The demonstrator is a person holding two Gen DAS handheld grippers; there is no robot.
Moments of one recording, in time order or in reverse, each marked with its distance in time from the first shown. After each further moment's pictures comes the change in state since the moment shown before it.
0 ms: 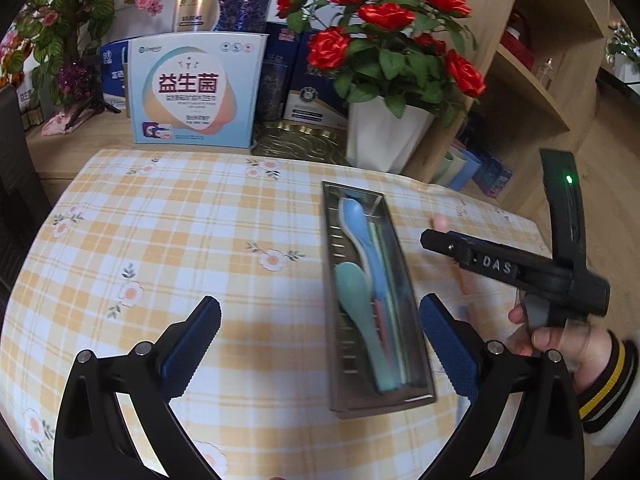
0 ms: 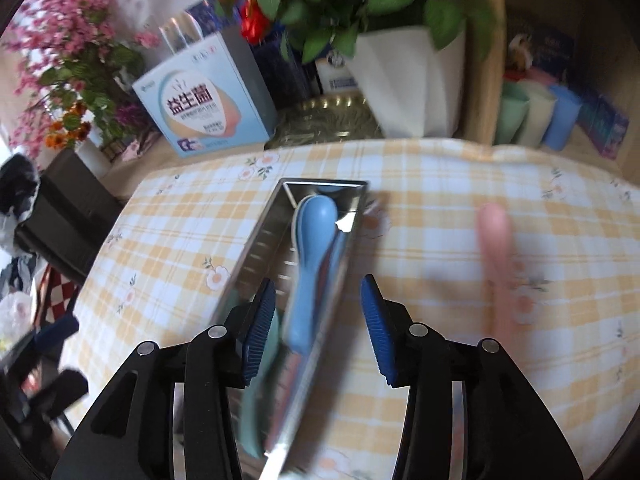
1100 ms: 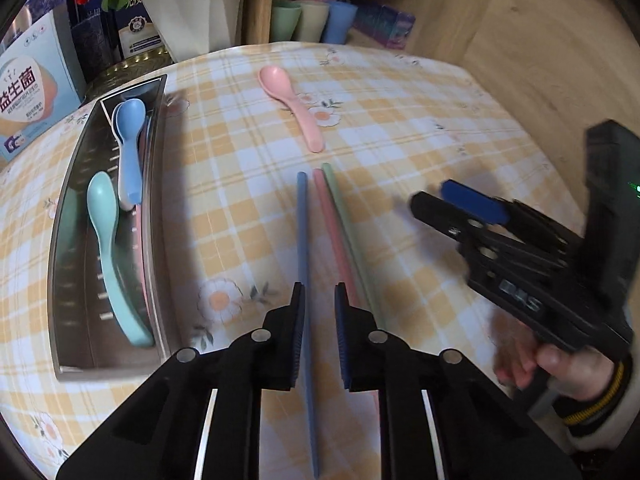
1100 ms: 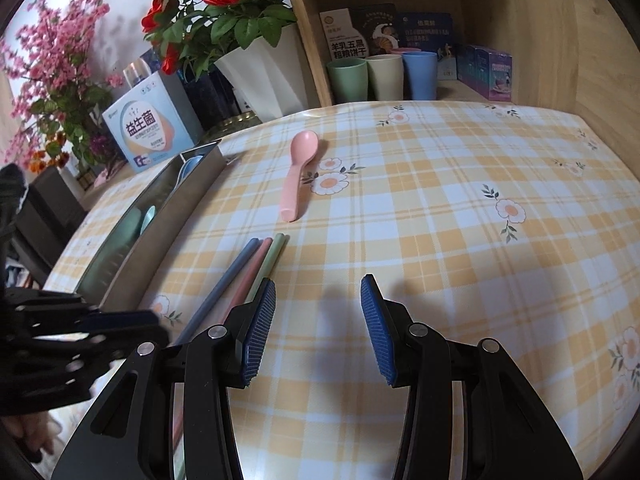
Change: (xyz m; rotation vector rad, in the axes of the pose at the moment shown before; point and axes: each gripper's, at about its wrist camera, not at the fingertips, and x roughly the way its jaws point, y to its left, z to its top) left arm 0.100 -0.176 -0.085 0.341 0.340 -0.104; right arm -0.075 -0.139 -0.145 0.110 -0.158 -0.087
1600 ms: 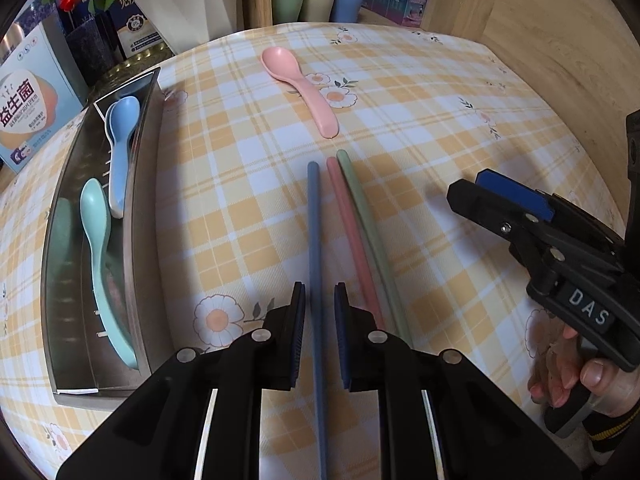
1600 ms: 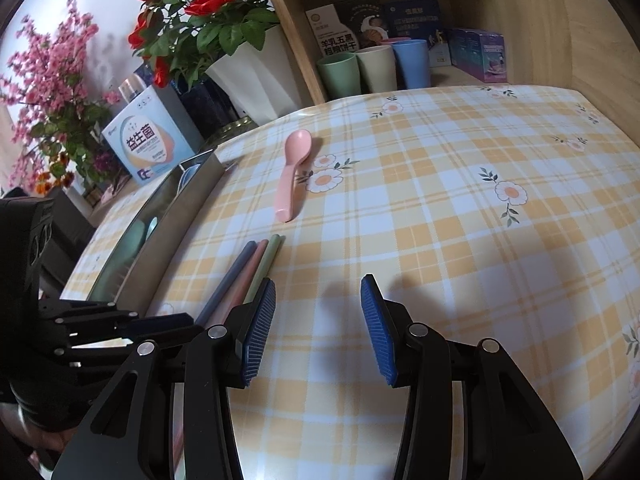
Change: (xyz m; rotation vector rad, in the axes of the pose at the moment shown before) left arm 0.027 -0.005 0.007 0.031 0.050 0.094; right arm 0.003 -0.013 -0.002 0.072 0.007 0.047
